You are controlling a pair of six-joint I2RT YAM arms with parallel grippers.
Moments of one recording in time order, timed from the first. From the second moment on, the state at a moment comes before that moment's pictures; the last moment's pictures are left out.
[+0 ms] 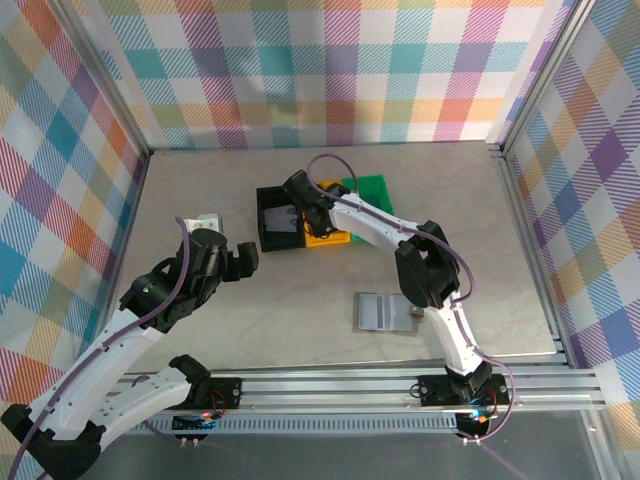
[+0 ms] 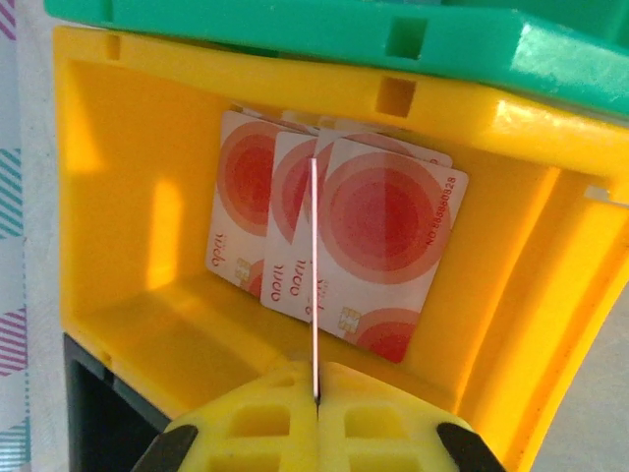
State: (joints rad) left arm -0.60 0.83 0.96 -0.85 -0.41 -0.53; right arm 0.79 2.22 1.93 -0.81 0.42 1.93
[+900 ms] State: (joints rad) left arm -0.60 0.82 0.96 -0.85 -0.41 -0.53; right arm 0.78 2.32 1.95 -0.74 0.44 1.93
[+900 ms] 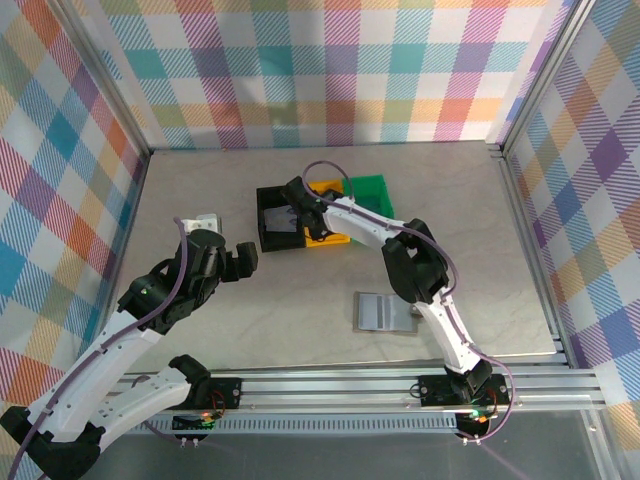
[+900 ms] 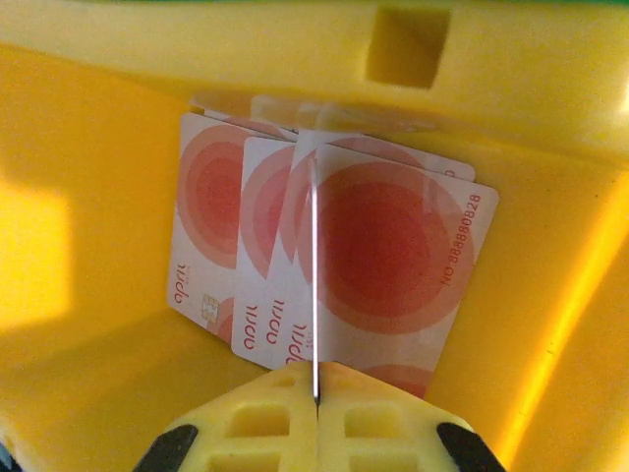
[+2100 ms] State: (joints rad) left arm -0.60 0.82 0.96 -0.85 -0.41 -0.52; right arm 0.77 2.32 1.89 -0.63 0.45 1.92
